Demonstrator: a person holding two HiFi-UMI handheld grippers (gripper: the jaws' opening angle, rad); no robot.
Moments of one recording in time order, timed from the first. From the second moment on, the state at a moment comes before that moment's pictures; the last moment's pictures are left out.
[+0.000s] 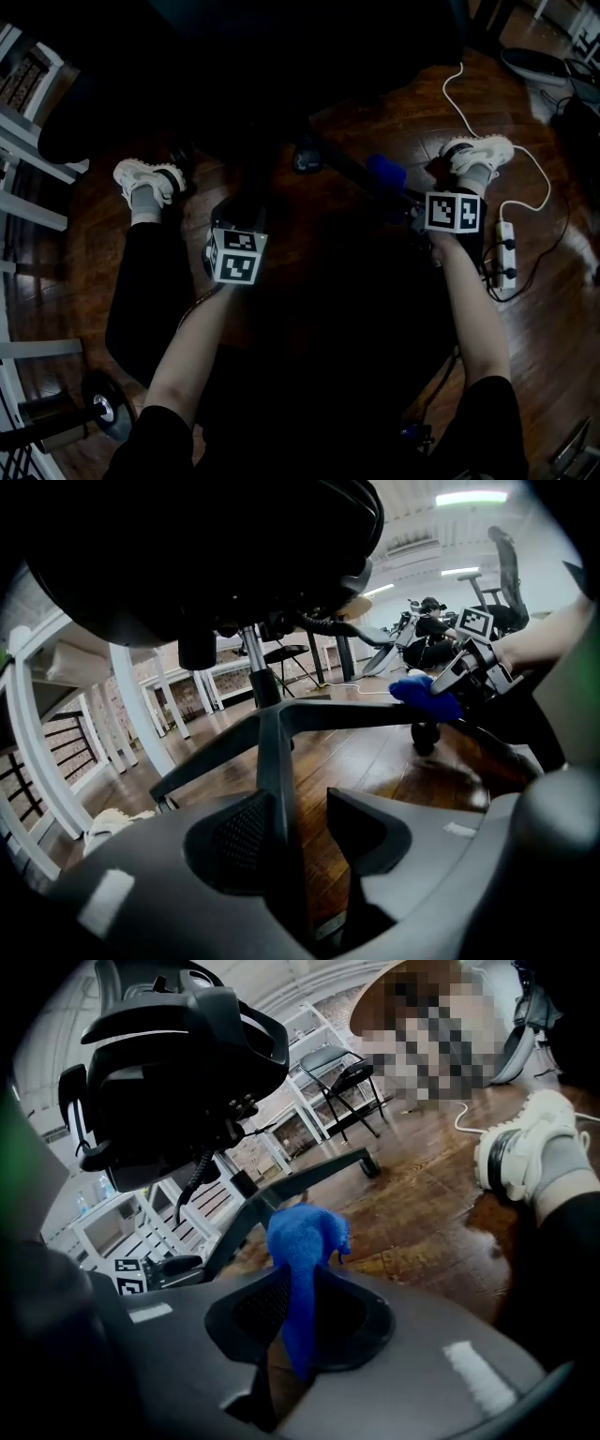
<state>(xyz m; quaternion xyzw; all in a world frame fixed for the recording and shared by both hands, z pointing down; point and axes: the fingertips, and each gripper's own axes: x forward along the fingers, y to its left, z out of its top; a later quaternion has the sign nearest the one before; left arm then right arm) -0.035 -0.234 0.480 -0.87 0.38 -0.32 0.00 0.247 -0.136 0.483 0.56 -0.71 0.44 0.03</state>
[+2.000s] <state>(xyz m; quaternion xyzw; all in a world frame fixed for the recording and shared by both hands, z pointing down) -0.060 -0.244 0.535 -0.79 0.42 -0.44 -0.09 0.234 -0.168 0.492 0.40 -0.84 0.34 0.15</state>
